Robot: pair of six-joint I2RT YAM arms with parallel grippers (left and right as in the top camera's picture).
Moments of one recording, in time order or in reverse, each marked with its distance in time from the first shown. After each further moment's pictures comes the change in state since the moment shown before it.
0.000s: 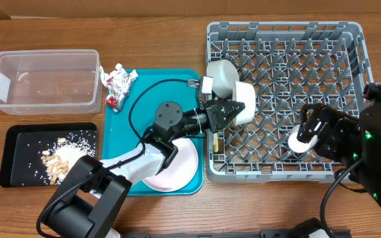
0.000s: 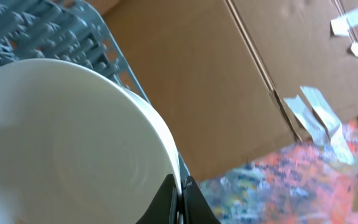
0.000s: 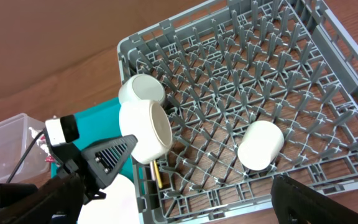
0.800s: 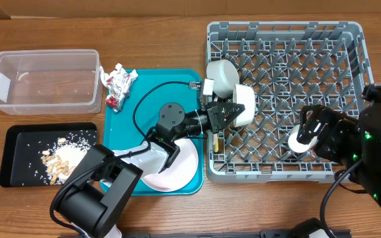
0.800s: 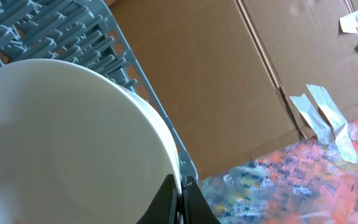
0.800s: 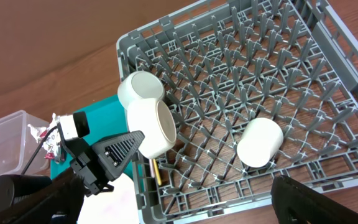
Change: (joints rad) left arm 0.000 0.094 0.000 0.085 0.021 -0.012; right arm 0.000 0.000 0.000 -0.010 -0.005 0.000
